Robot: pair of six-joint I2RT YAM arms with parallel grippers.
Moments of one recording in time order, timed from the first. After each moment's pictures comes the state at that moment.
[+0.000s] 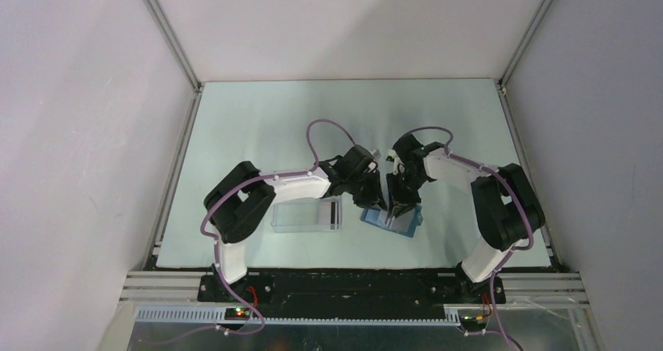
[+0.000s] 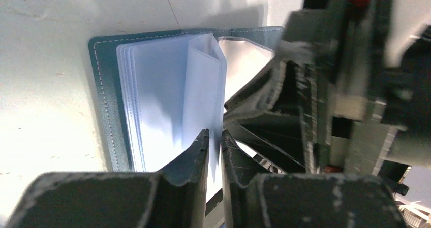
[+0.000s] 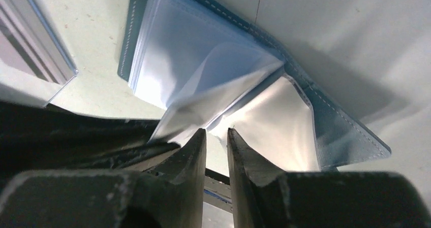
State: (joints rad) left arm -0.89 1.89 1.18 -0.15 0.35 -0.85; right arm 0.46 1.70 1.02 -0.77 -0.35 0.32
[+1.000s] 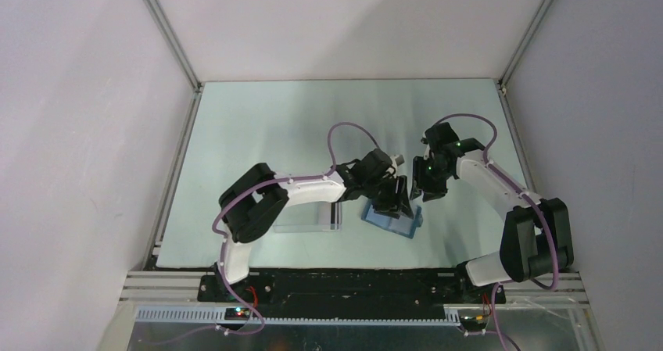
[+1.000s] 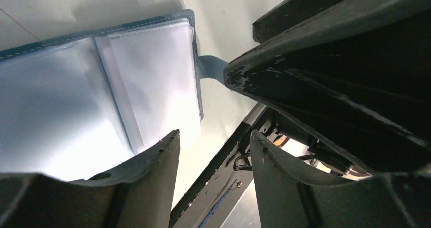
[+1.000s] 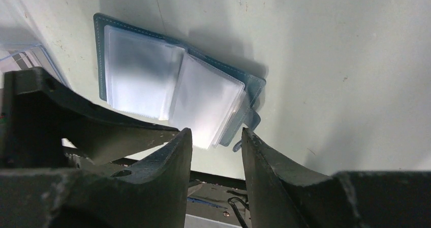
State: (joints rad) left arm -0.98 1.96 1.28 -0.09 0.44 -0.87; right arm 0.29 1.43 1.02 -0.86 -0.16 0.36
